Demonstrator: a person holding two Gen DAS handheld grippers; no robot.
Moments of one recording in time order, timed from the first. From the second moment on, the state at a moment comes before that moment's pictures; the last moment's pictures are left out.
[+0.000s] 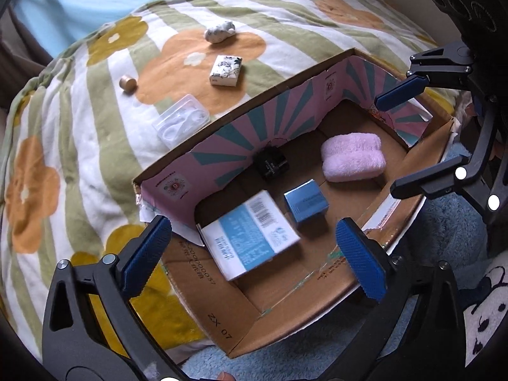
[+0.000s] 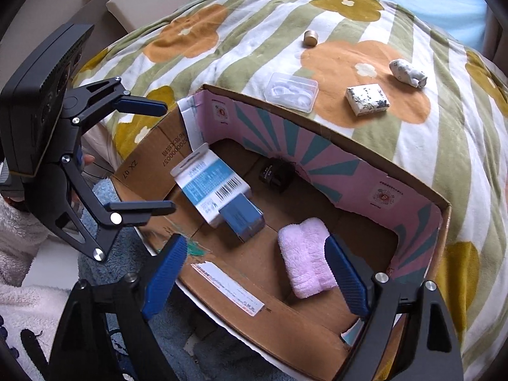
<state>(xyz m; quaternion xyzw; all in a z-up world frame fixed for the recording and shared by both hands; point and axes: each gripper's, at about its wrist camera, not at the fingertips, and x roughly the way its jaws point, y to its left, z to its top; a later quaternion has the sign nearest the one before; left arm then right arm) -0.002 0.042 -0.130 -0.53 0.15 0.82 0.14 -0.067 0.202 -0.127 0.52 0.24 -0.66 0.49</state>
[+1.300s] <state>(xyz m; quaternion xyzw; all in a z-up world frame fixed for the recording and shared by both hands) -0.039 0.020 -0.068 -0.53 0.10 0.84 0.08 -0.079 0.208 -0.097 0.45 0.30 -0.71 0.44</state>
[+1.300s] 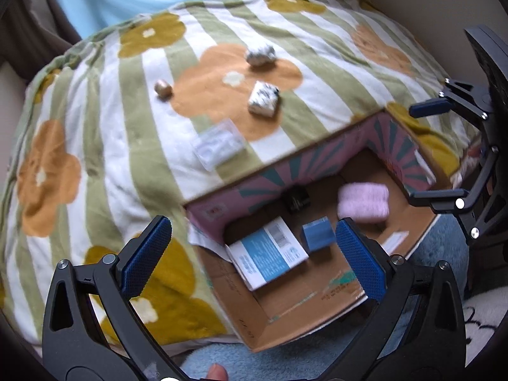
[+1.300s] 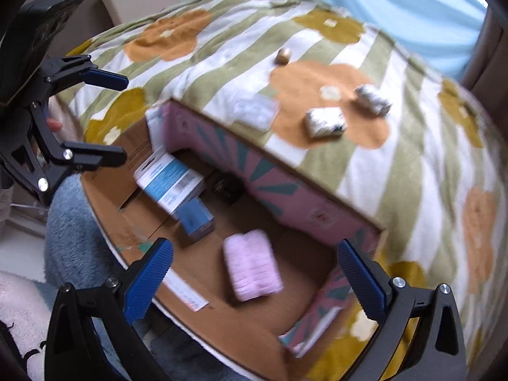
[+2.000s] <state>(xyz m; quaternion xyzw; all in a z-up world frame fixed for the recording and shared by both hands) -0.192 0.008 -0.117 -0.64 0.03 0.76 -0.05 -0.216 0.152 -0.067 0.41 0.30 -0.73 0.46</state>
